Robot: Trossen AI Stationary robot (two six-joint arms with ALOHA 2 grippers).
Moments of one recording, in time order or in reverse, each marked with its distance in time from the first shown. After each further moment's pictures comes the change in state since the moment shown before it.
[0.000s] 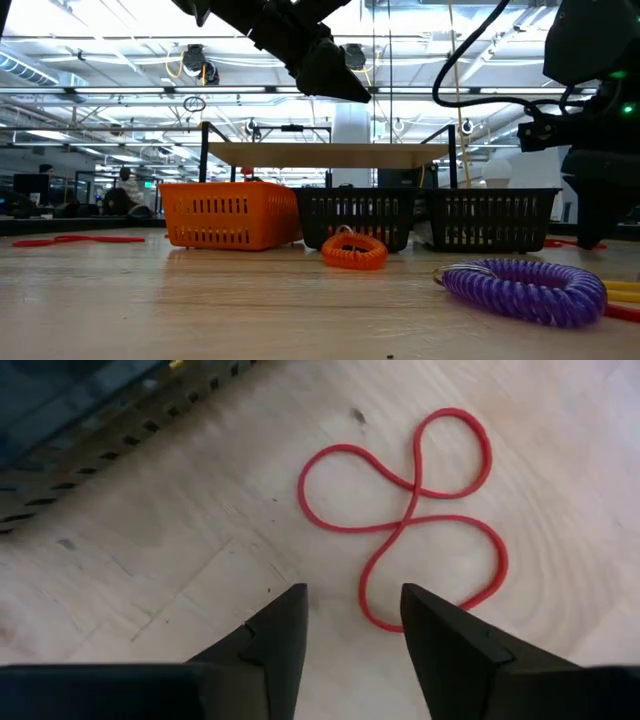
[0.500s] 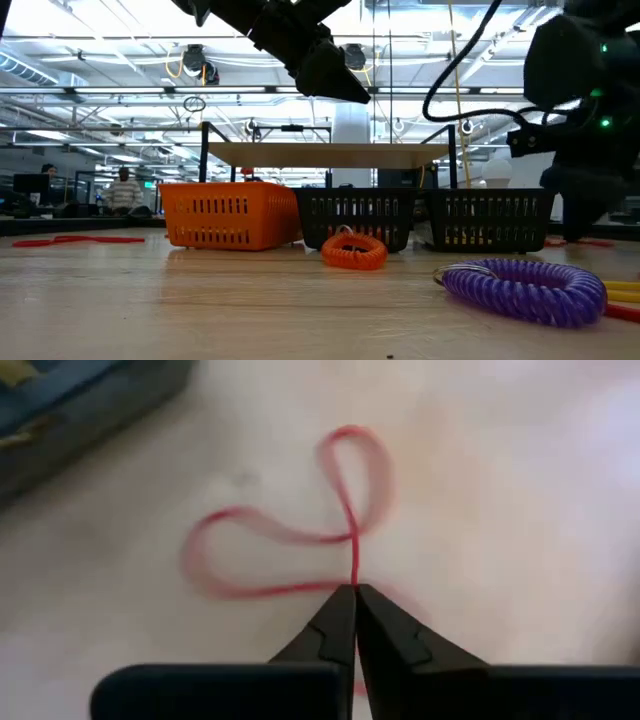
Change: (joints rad) left arm 0.000 0.000 0.000 -0.005 0.000 0.000; right arm -0.079 0.008 -0.005 -0.058 0.086 -0.028
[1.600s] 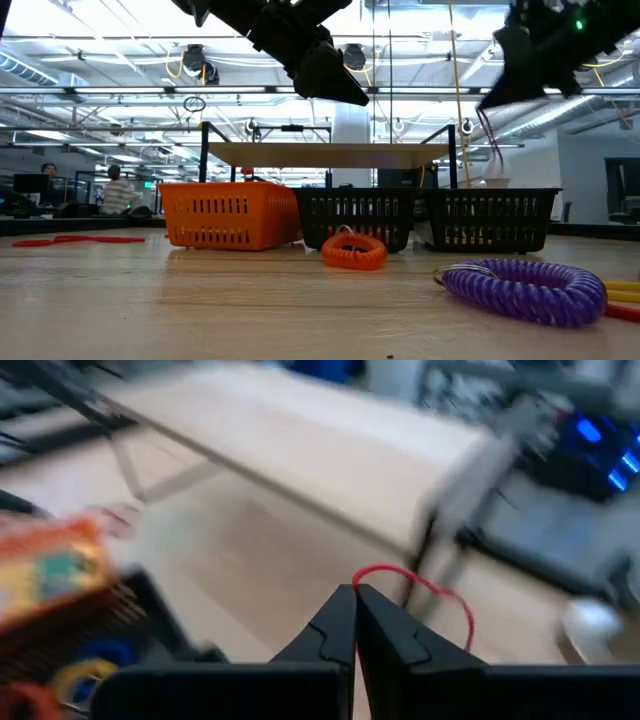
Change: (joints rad) left arm 0.000 0.000 0.000 -0.013 0.000 0.002; right arm 0.000 -0.524 0.003 0.282 0.619 -0.366
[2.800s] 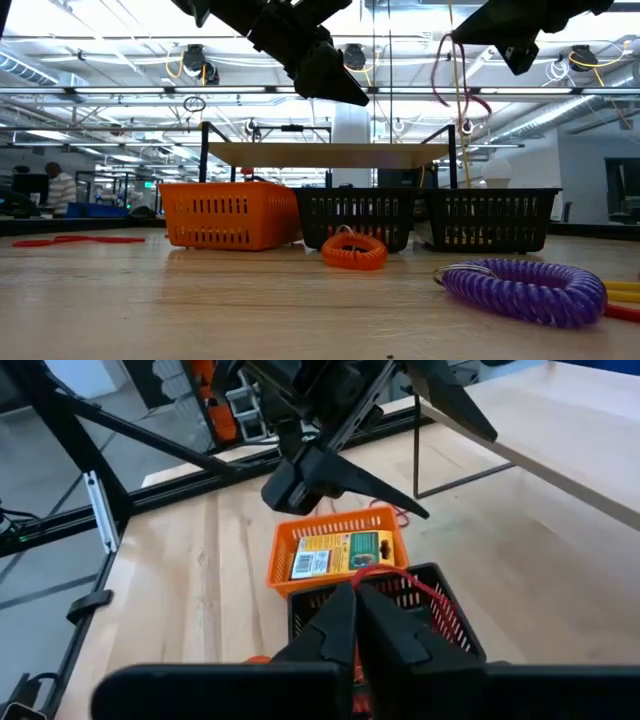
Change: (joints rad) left arm 0.003 0.000 0.000 0.001 0.000 -0.002; right arm 0.101 0.035 0.001 0.530 -0.472 -0.338
